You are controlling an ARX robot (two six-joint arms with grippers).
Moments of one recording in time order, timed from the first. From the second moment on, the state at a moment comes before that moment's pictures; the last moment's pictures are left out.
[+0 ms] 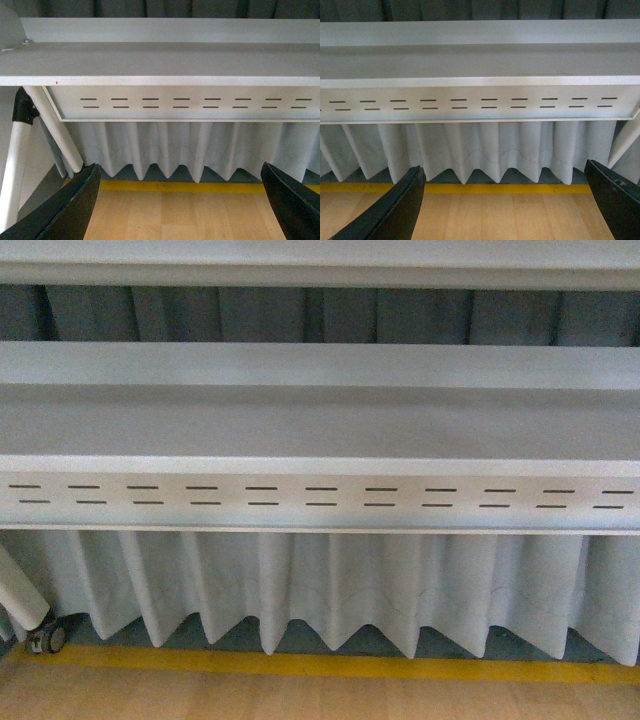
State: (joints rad) left arm 0.00 0.01 0.01 0.00 0.00 0.00; right arm 0.00 0.00 0.01 0.00 0.00 -0.01
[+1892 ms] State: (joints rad) left arm 0.00 0.01 0.01 0.00 0.00 0.00; right arm 0.00 0.00 0.01 0.00 0.00 -0.01
